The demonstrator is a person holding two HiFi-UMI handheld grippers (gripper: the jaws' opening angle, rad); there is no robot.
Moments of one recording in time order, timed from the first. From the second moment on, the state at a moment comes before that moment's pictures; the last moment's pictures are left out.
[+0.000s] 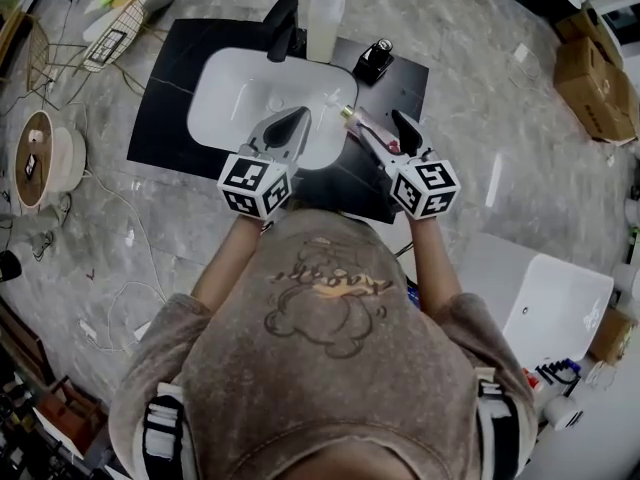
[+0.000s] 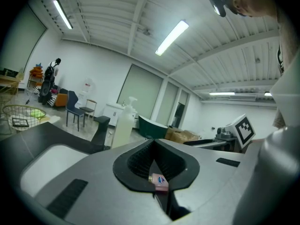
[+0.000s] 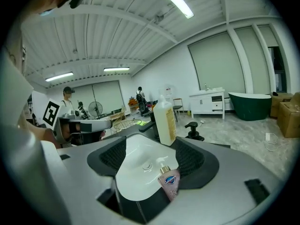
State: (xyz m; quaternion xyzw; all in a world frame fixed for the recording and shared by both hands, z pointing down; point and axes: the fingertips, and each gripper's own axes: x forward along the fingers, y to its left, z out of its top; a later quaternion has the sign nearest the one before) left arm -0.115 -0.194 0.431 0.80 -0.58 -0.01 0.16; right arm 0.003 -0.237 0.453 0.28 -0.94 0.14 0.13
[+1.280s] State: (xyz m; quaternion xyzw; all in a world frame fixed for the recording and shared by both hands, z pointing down) left arm -0.164 -0.189 0.439 0.77 -0.62 0.03 0.15; right arm -0.097 -0.289 0.636 0.07 -0.87 0.04 0.48
